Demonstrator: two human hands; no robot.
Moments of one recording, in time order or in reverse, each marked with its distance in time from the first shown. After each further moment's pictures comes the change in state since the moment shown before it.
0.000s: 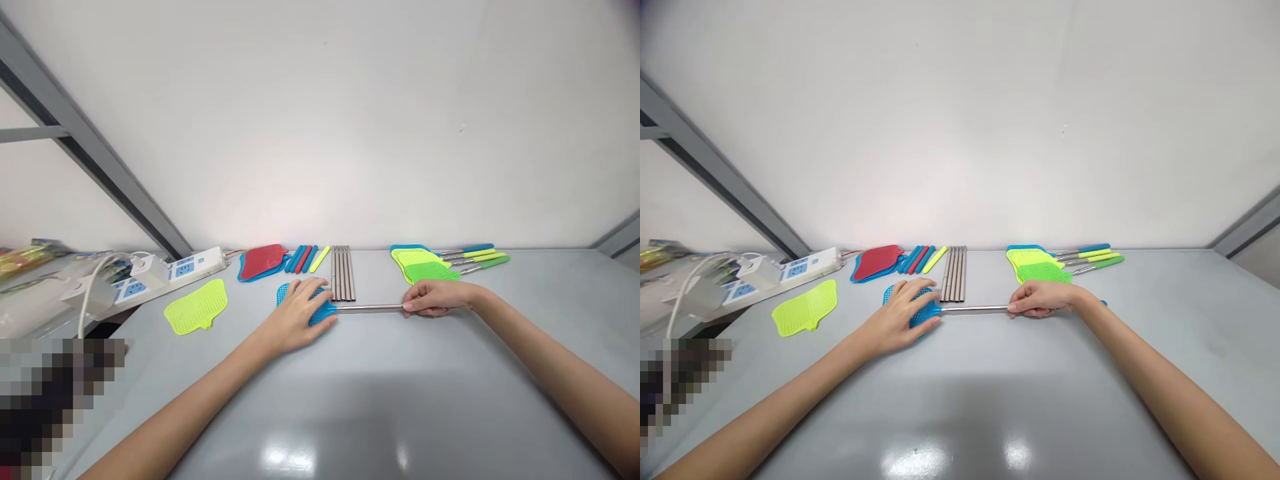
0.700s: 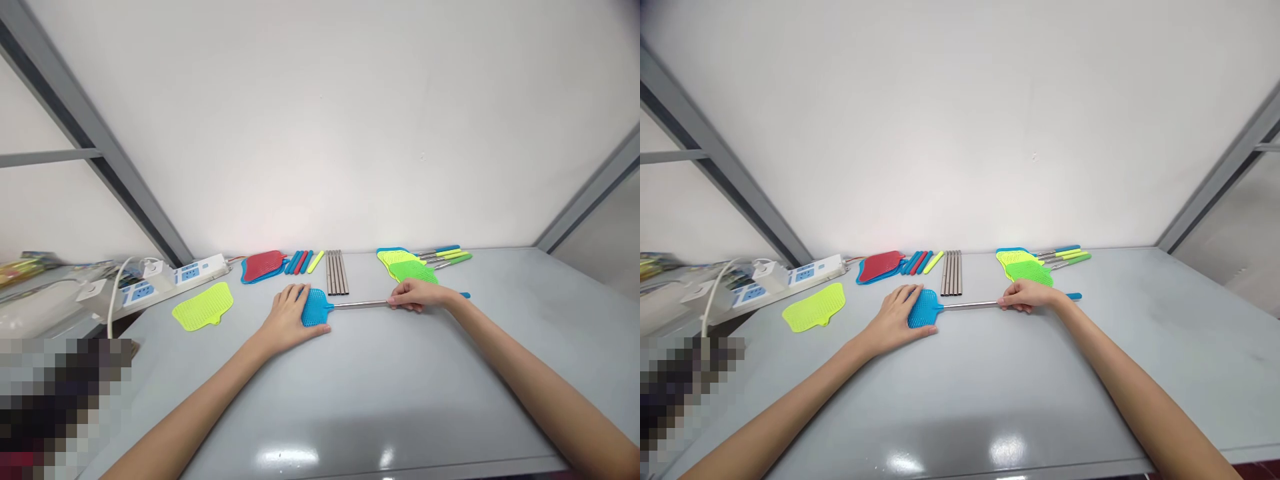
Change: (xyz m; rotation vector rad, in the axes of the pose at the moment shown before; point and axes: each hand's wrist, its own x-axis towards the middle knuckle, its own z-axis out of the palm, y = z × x) left_hand -0.032 -0.011 0.017 -0.040 0.003 -0.236; right_hand -0.009 0.002 0.031 -0.159 0.298 -0.044
